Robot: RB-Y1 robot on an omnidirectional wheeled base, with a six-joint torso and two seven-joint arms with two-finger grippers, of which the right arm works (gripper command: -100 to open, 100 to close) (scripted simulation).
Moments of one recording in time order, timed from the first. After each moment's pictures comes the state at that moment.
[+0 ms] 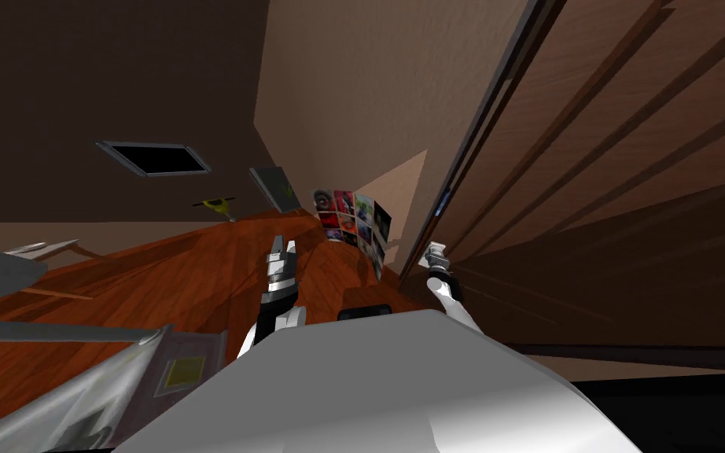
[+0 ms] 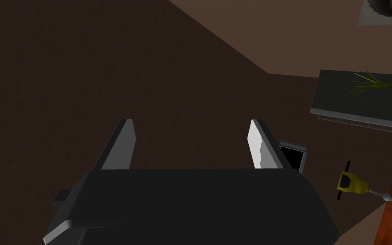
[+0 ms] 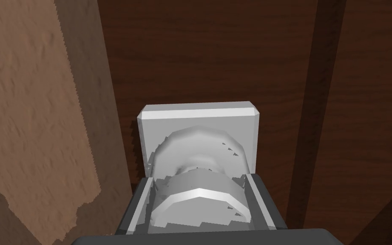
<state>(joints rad) 0.16 -0.31 -0.13 -1.32 -1.14 -0.47 -0.84</state>
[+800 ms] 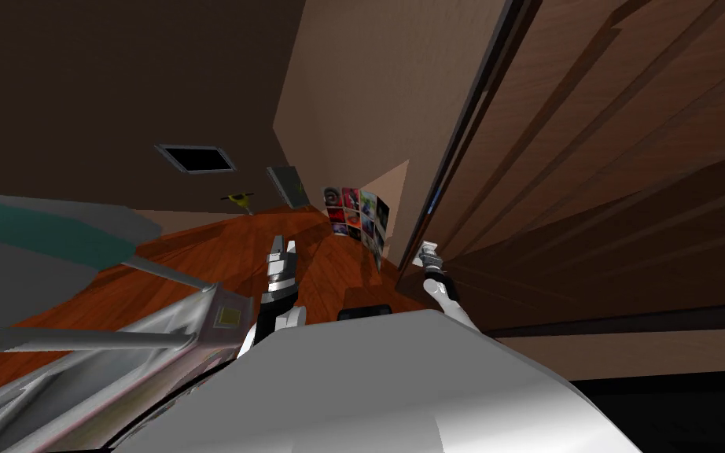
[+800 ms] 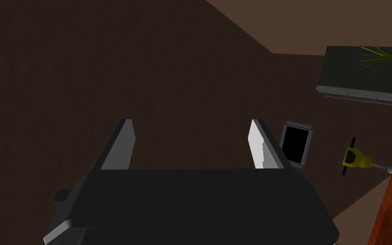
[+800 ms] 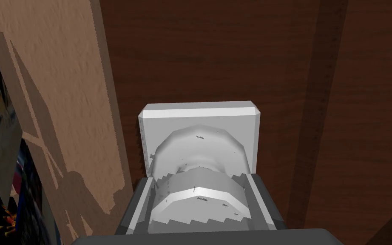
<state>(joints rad) 0.18 -0.33 -0.04 -1.36 -1.11 -0.46 -0.88</state>
